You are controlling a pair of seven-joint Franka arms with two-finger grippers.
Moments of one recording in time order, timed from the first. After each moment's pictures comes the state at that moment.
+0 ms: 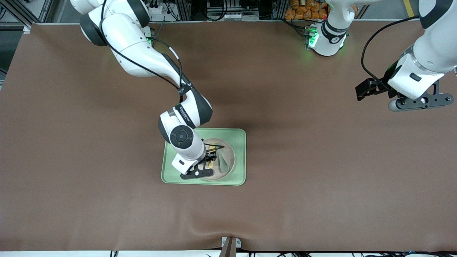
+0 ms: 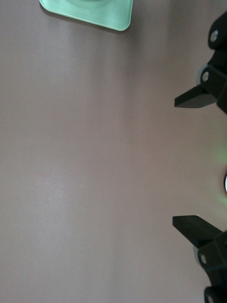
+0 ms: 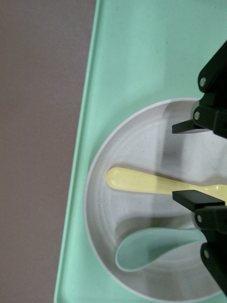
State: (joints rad) left arm 0.02 0.04 -0.22 -1.56 0.02 1.53 -0.28; right arm 0.54 0.95 0.02 -1.15 0.03 2.13 0.41
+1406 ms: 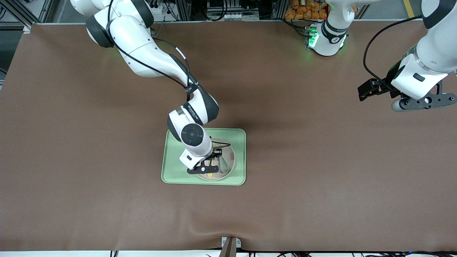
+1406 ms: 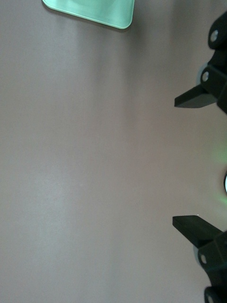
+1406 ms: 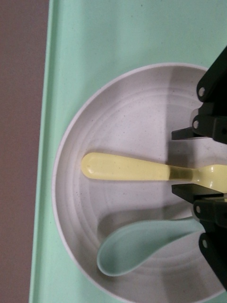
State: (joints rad) left arm 0.03 0.04 -0.22 -1.57 0.02 1.54 -0.28; right arm 0.57 0.98 0.02 -1.15 0.03 2.13 0.52
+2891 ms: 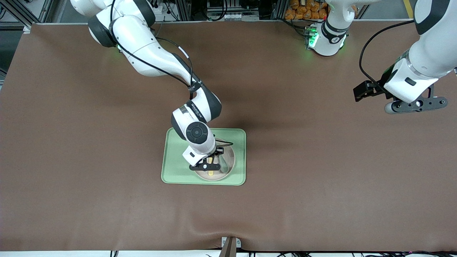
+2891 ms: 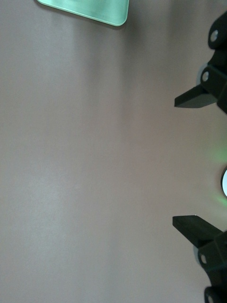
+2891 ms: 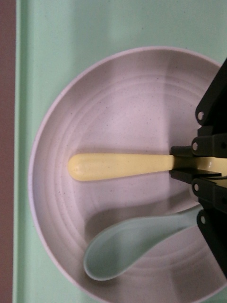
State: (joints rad) left arm 0.03 0.05 -0.23 -1.59 0.02 1.54 -0.28; right arm 0.59 0.98 0.01 -1.16 0.03 2.13 0.59
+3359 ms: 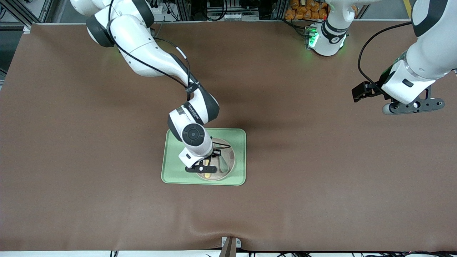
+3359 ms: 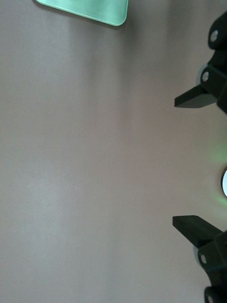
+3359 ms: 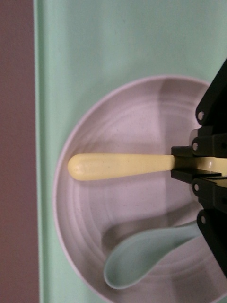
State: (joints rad) left arm 0.03 0.05 -0.23 -1.59 0.02 1.54 -0.28; right arm 0.57 0.97 0.00 -1.13 0.03 2.07 0.61
